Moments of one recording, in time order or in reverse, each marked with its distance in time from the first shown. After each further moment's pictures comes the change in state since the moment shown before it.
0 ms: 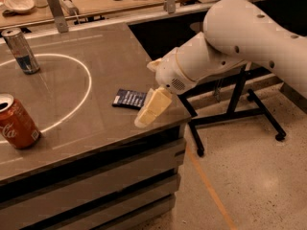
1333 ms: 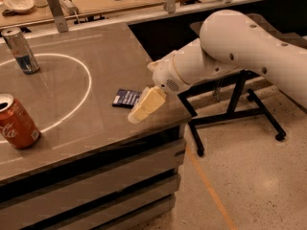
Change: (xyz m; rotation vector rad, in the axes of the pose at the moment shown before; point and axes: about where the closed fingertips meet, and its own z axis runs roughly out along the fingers) arm 0.003 -0.016 0.017 0.044 -0.052 0.093
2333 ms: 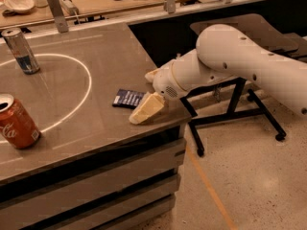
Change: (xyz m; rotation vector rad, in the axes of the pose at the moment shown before) arm 0.022 -0.011 0.025 -0.013 -0.004 0.012
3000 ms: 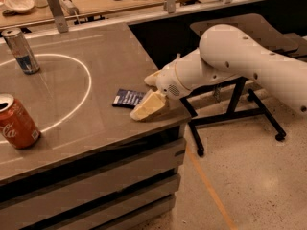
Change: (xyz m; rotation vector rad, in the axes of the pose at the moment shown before) arm 0.013 -0.009 0.000 -0.004 0.015 0.056
